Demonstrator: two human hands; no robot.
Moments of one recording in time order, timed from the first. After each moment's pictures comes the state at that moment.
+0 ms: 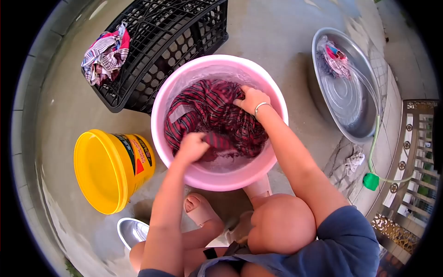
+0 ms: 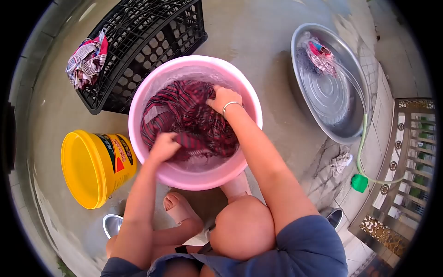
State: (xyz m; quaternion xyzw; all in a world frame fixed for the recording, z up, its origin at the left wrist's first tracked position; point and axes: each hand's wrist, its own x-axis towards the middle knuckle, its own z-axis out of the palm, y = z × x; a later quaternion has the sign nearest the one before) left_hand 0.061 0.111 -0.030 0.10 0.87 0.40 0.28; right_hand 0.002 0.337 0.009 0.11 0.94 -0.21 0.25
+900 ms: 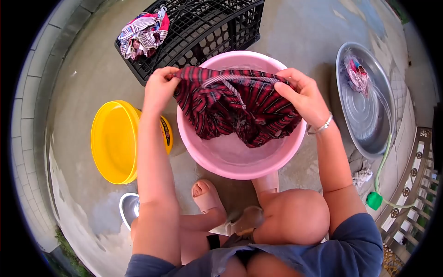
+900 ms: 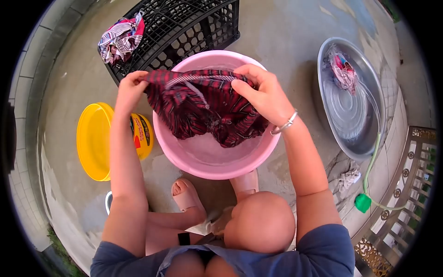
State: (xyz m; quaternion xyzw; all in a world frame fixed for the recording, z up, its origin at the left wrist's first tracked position) left_hand -0.035 0.038 0.082 0.04 0.91 0.41 -0.02; right_hand 0.036 0.345 0.127 -0.03 0.69 -0.71 0.12
